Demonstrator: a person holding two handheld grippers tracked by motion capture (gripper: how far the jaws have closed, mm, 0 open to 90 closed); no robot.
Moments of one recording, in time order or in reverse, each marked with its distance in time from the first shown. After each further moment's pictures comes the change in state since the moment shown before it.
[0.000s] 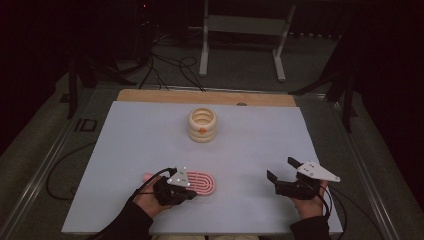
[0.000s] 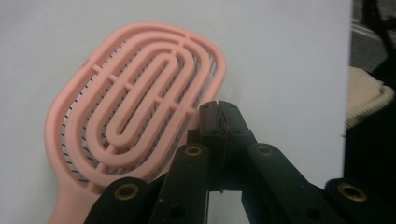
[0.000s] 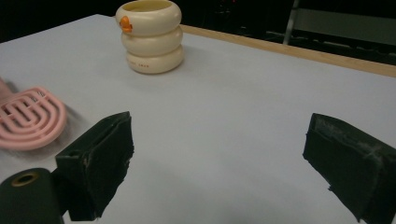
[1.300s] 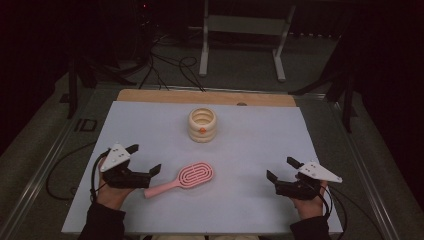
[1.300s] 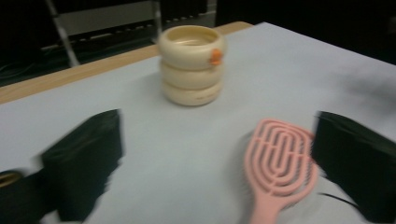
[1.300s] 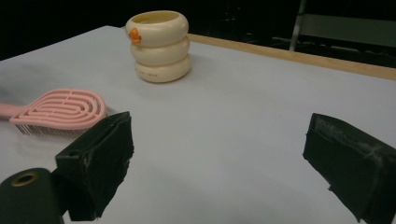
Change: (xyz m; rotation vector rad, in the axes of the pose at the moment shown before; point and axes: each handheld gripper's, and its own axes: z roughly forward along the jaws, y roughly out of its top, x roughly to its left) left arm 0.033 -0.055 -0.118 -0.502 0.494 -0.324; right arm 0.001 0.002 -0.002 -0.037 0.028 0.021
